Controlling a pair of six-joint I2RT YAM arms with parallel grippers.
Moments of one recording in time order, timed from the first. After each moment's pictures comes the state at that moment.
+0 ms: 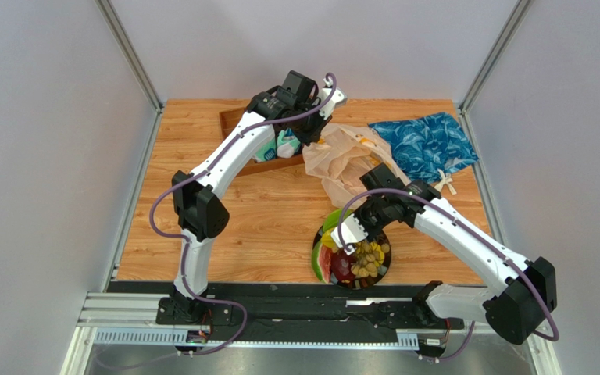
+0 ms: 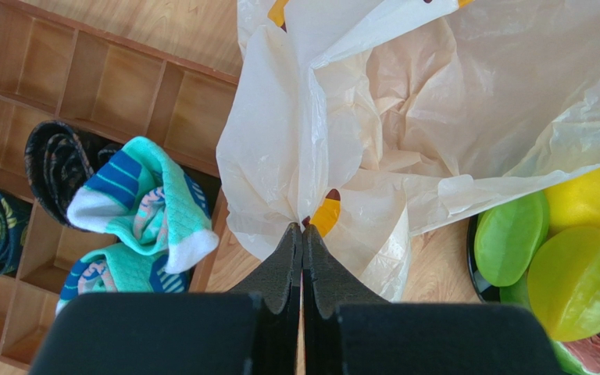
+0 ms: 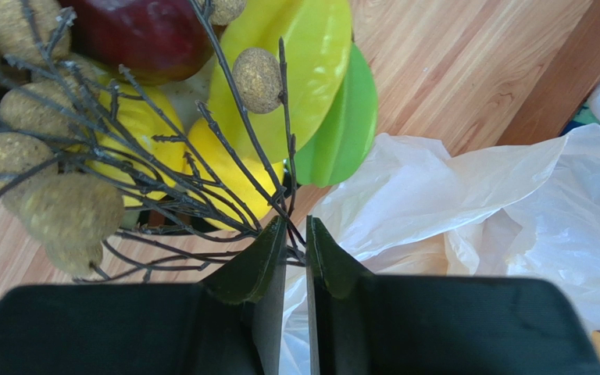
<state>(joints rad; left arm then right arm) -0.63 2.09 2.23 -0.95 0.24 0.30 0.65 1.20 1.04 -1.02 -0.30 -1.61</state>
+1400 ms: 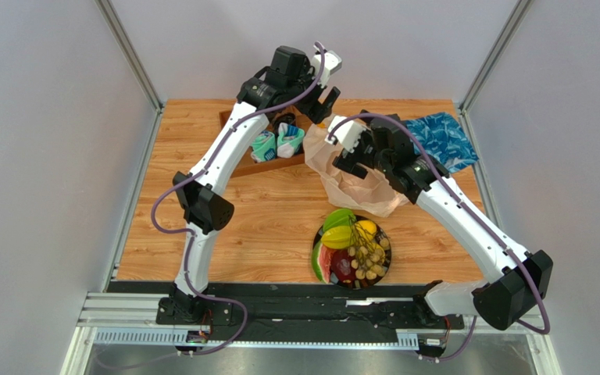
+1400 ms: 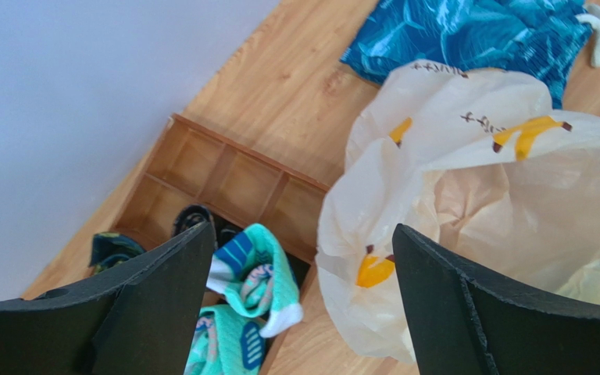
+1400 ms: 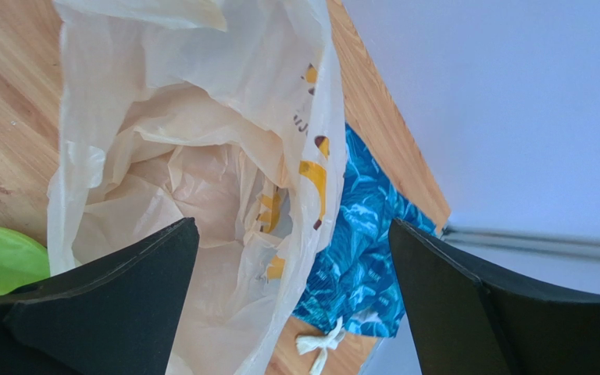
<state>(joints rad) -0.58 2.18 2.53 -0.85 0.20 0.26 0.55 1.31 1.30 -0.49 0.11 -0.70</state>
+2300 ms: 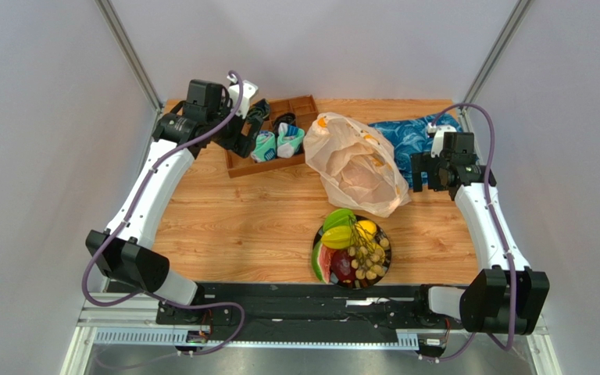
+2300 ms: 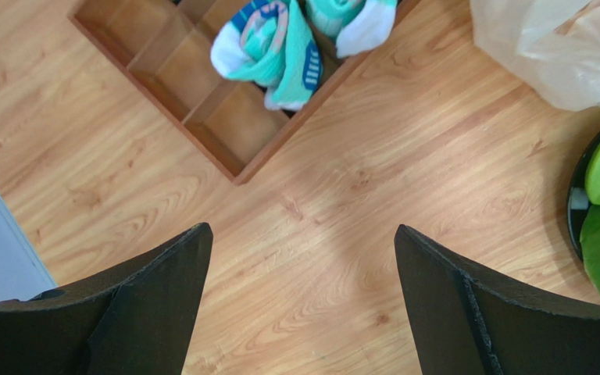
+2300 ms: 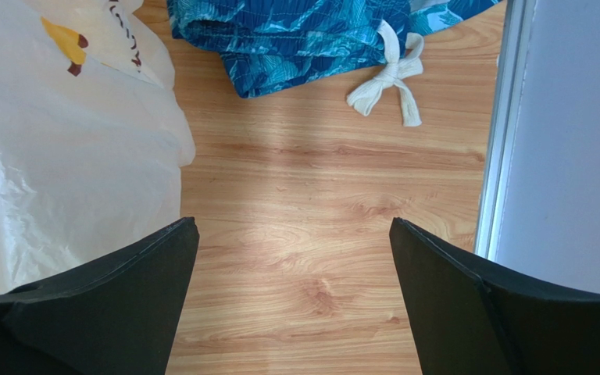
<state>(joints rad) -0.31 1.49 1.64 -0.89 0.14 0.24 -0.04 1.23 1.08 -0.69 0.07 -0.16</state>
